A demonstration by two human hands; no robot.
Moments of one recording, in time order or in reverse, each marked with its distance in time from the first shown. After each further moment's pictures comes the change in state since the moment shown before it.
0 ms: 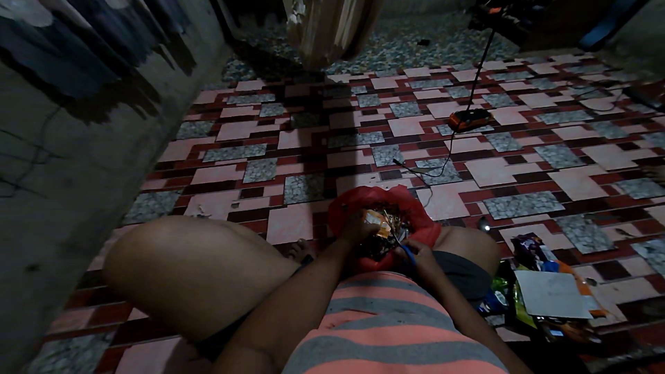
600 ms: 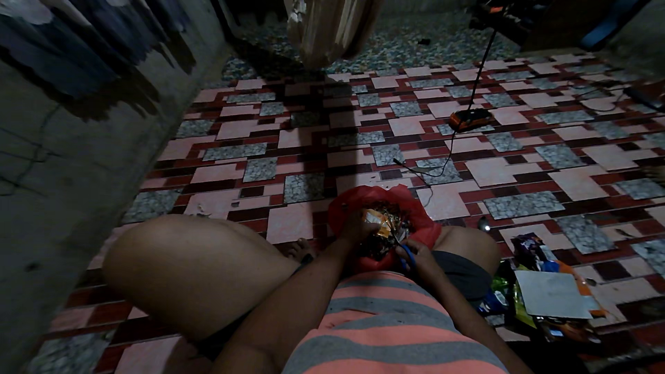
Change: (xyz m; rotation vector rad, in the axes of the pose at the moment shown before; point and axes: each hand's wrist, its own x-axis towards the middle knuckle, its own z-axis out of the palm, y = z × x) left_hand 0.000 0.003 0.003 -0.058 0.014 -0.031; right_hand -0.002 -0.004 -0.002 -0.015 -0.025 0.041
